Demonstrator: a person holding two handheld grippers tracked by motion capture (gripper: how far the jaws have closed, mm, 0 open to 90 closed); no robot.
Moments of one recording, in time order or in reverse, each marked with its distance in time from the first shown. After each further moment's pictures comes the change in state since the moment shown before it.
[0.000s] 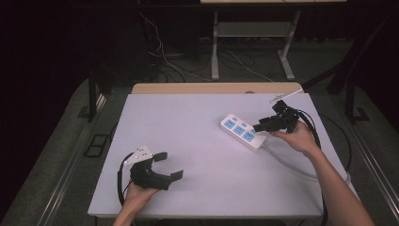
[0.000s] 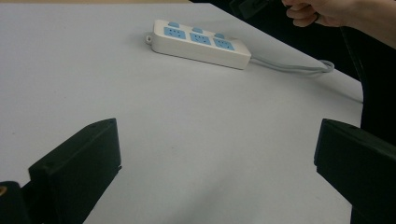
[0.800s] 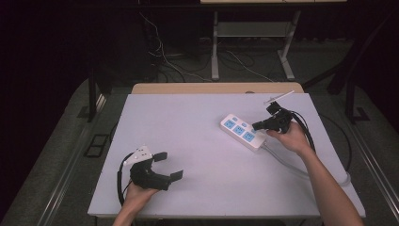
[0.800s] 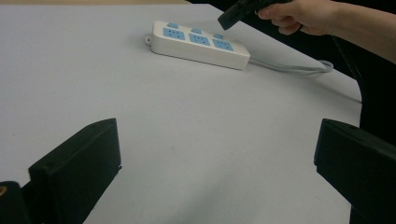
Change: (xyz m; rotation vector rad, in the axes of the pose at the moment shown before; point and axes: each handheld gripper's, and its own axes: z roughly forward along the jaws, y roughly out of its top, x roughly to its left) left arm 0.000 0.000 -0.001 -0.001 -0.002 0.005; right arm -0.012 0.000 0.026 0.039 -0.009 0.024
